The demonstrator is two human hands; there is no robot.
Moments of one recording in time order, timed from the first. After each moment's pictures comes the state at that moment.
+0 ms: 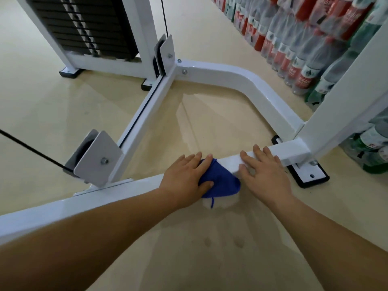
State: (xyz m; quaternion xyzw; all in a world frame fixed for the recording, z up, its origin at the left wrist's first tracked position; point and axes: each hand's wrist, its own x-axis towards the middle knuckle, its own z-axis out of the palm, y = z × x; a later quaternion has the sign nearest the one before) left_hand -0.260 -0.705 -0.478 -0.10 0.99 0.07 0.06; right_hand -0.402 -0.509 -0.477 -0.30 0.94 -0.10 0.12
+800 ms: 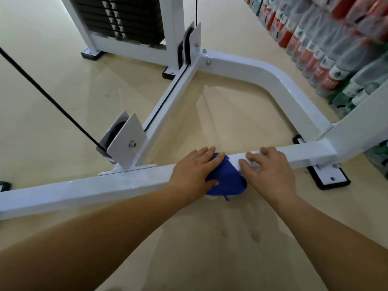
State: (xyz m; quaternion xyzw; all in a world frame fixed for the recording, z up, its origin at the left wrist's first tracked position) left_hand -0.221 -0.727 -0.489 -0.09 0.99 0.11 -0.01; right_hand -0.359 -0.548 -0.471 -0.27 0.94 -0.19 0.05
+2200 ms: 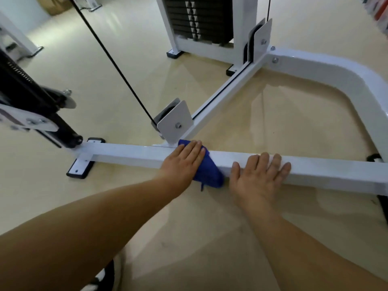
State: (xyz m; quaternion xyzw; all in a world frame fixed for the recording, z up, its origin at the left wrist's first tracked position) left_hand -0.128 -0.724 -0.450 -0.25 0.93 -0.19 0.19; right_hand -0.286 -0.597 -0.500 -0.38 0.92 -0.10 0.04
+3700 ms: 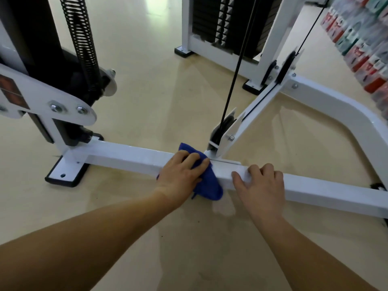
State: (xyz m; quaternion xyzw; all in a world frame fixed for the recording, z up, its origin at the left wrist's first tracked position) left_hand -0.006 -0.847 -0.521 -0.21 0.96 -0.03 -0.19; right_hand -0.190 -0.689 -0.497 -0.41 0.90 -0.10 -0.07
